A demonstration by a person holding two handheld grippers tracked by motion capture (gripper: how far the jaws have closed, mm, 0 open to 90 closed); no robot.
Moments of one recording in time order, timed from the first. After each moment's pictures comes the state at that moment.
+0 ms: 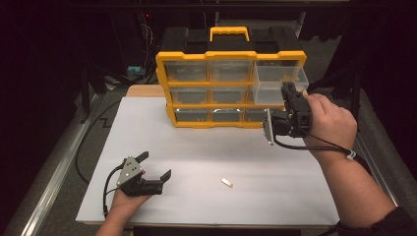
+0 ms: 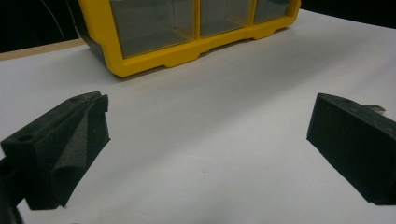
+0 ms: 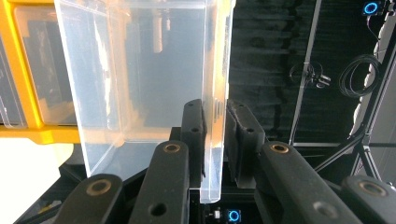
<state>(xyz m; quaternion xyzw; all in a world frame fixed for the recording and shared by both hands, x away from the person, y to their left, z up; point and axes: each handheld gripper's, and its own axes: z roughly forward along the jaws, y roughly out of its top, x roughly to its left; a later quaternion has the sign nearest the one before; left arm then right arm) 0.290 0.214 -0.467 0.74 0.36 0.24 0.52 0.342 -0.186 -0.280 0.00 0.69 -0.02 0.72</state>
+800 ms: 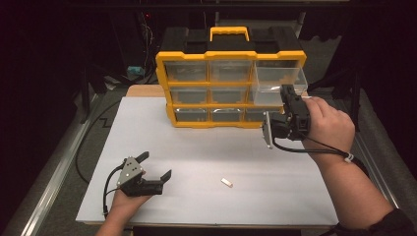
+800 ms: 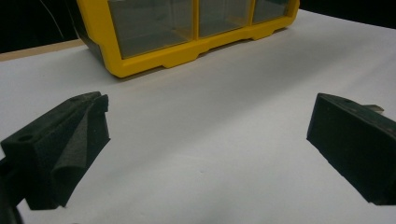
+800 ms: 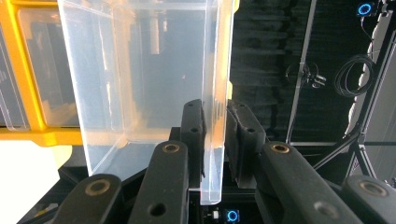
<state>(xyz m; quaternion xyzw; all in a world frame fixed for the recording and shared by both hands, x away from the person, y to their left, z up) 0.290 0.214 -0.467 0.74 0.36 0.24 0.52 0.341 -0.185 -0.289 0.00 0.69 -0.02 0.73</state>
